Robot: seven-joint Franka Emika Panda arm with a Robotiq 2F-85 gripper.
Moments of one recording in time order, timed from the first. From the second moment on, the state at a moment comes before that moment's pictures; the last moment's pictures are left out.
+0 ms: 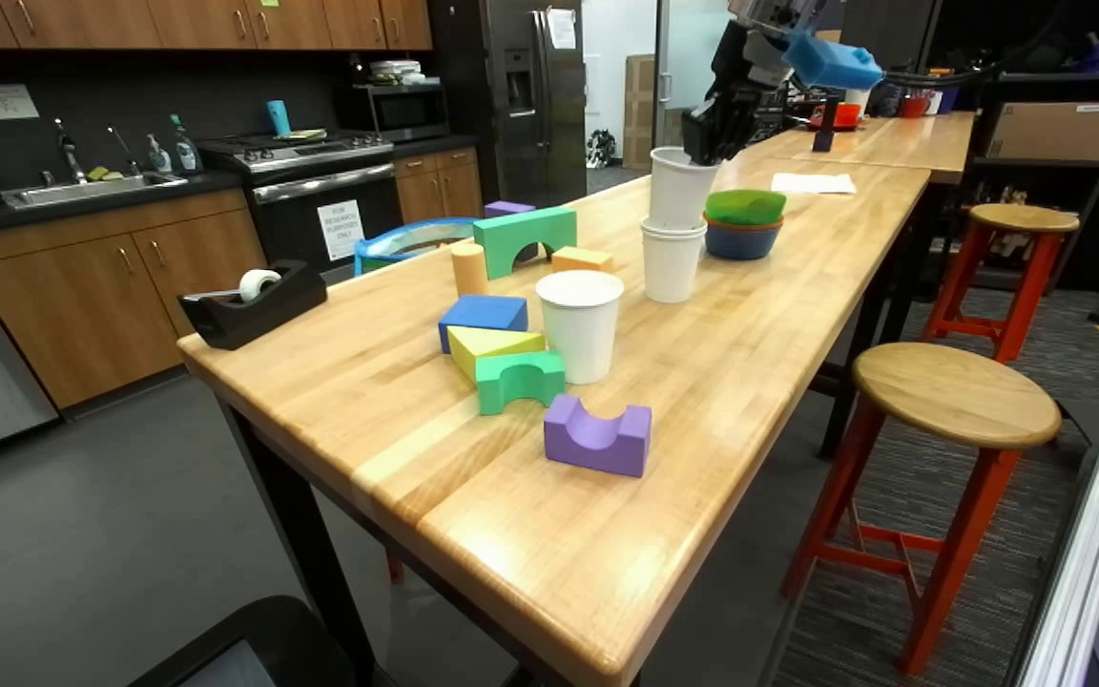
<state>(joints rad) 0.00 -0.25 -0.24 -2.51 0.19 2.60 -0.38</state>
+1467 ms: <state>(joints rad) 0.00 -0.18 -0.22 -2.48 0.19 2.57 -0.38</state>
